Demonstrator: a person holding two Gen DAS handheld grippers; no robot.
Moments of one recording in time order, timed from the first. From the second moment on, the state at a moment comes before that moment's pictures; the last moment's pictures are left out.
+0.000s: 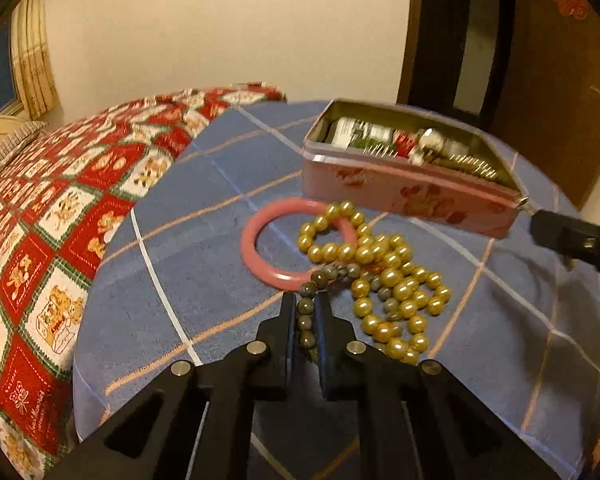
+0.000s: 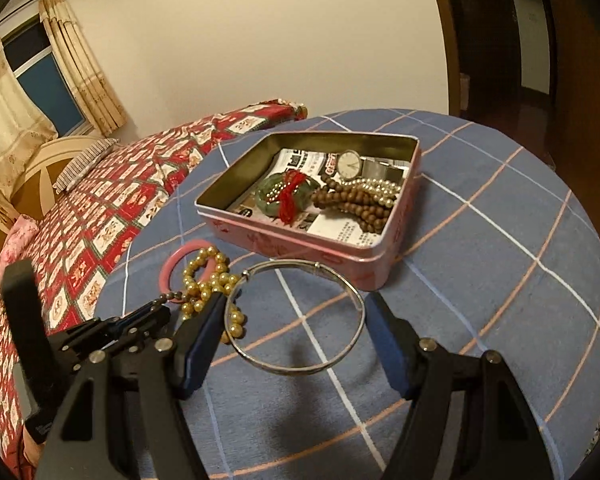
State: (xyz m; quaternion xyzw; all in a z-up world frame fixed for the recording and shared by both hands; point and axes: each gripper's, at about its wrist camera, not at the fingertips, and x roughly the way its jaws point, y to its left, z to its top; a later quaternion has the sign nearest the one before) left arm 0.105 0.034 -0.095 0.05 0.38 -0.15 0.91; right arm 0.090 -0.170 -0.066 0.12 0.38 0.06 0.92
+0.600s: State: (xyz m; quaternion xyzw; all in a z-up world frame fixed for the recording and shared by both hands) left arm 0.075 0.060 -0.014 -0.04 0.26 -0.20 0.94; right arm 0.074 -0.176 -0.047 0.13 0.35 0.05 0.93
